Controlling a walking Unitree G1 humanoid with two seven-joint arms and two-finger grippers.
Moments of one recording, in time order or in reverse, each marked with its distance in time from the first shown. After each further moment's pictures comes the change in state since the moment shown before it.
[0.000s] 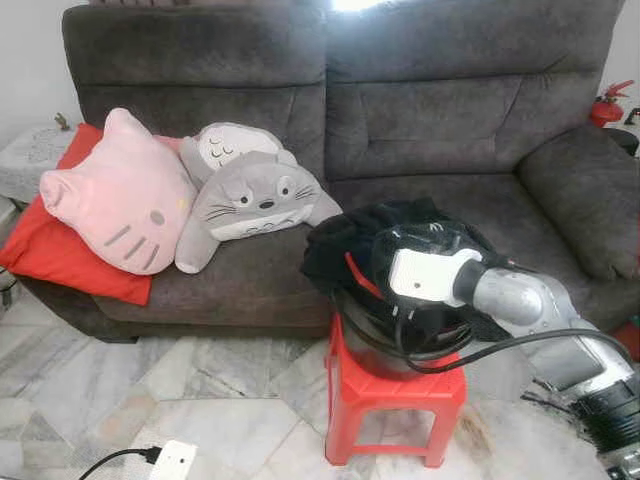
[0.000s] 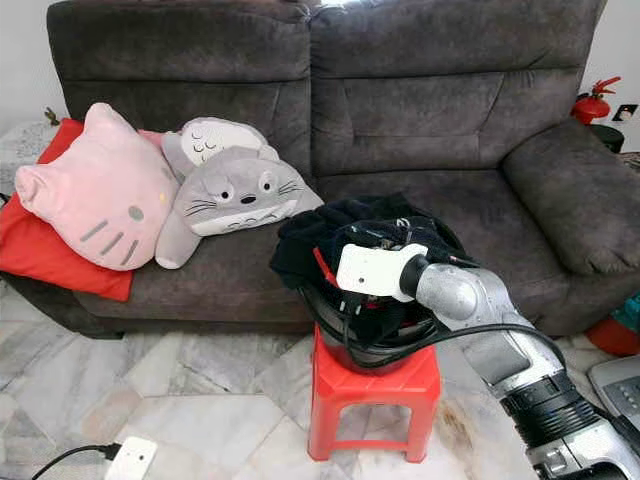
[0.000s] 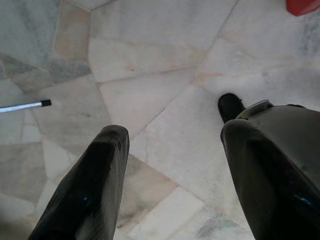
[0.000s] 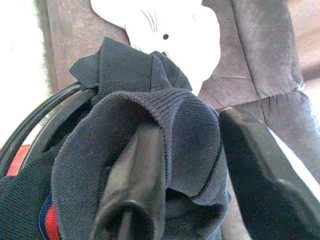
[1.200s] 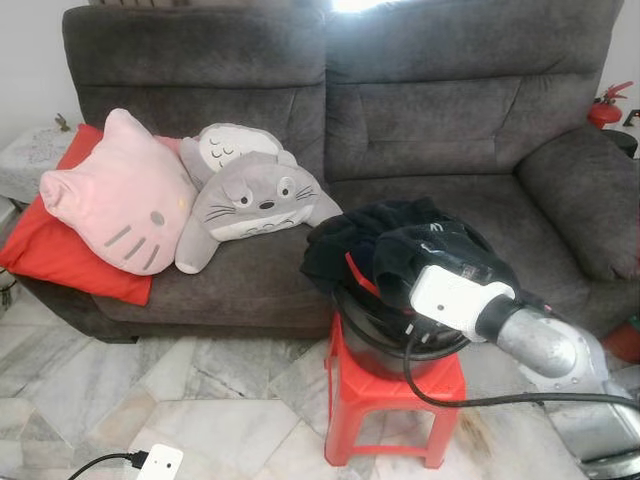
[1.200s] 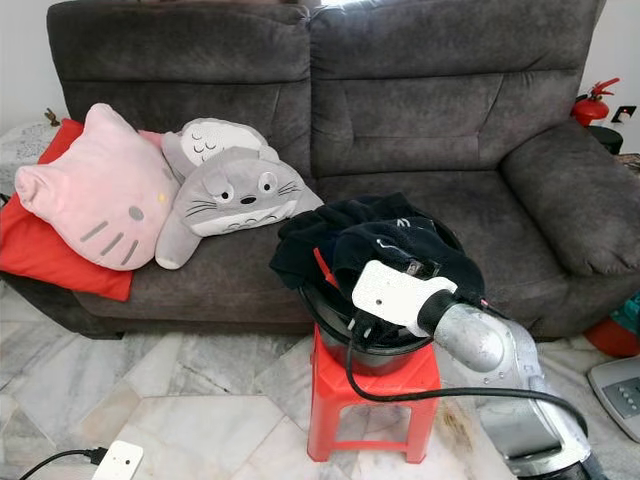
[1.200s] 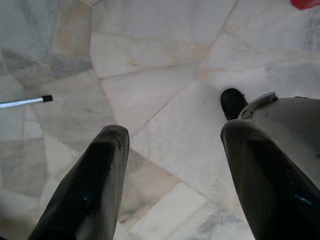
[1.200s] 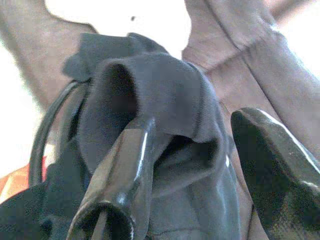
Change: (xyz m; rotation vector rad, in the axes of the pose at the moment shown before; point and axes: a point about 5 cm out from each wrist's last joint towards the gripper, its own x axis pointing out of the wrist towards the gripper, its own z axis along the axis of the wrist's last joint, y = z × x) left arm -0.002 0.006 -0.007 0.002 0.012 -0.002; right arm -0.040 0.031 0.003 0.283 0.118 -0.212
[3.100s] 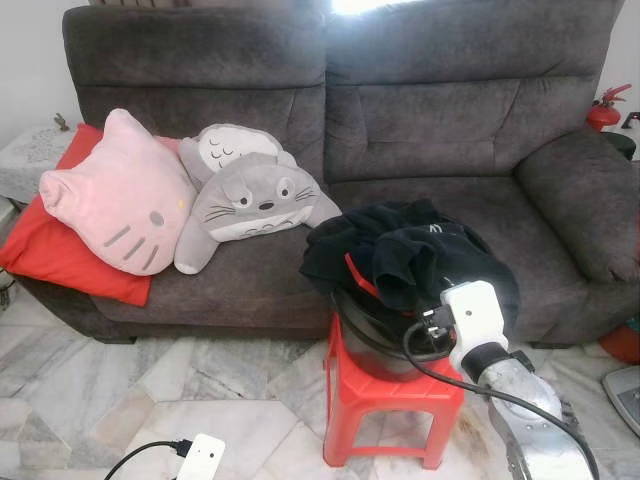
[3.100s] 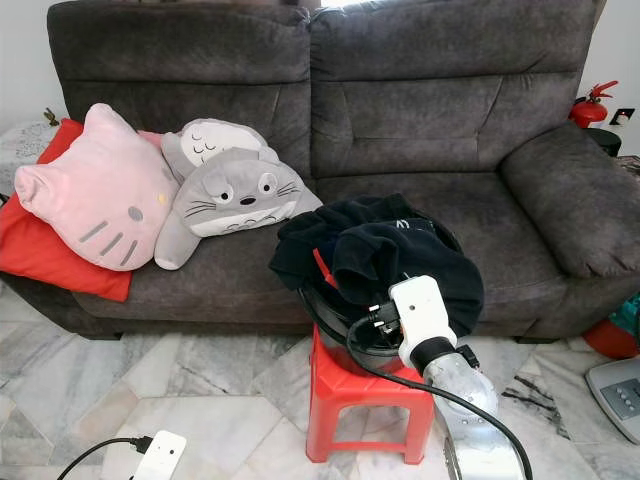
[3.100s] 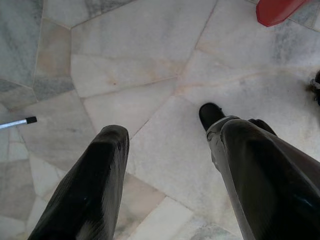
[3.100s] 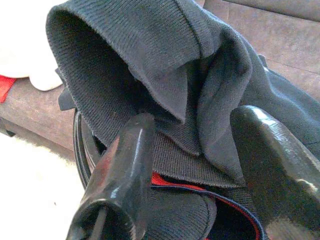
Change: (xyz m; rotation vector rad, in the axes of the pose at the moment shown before) left arm 0.005 -0.044 0.023 0.025 -0.033 -0.034; right arm 0.005 0.055 -0.040 0.644 0.001 -0.158
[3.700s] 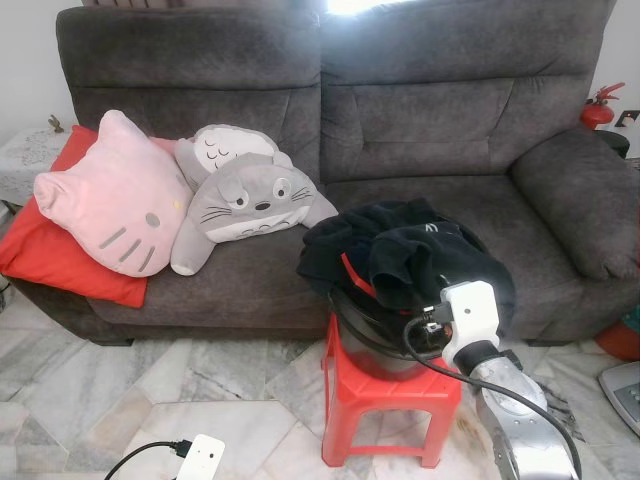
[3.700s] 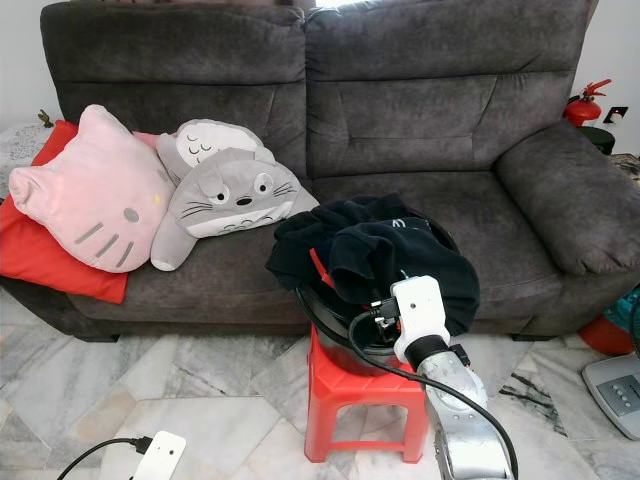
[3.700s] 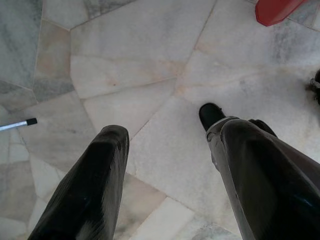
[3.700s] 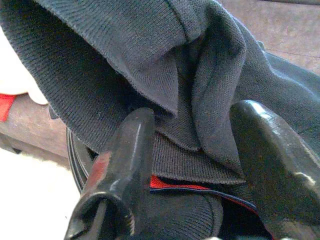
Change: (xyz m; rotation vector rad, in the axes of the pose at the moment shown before) left arm 0.000 0.000 0.000 0.001 0.001 0.001; right arm 0.014 0.001 -0.012 0.110 -0.040 -0.019
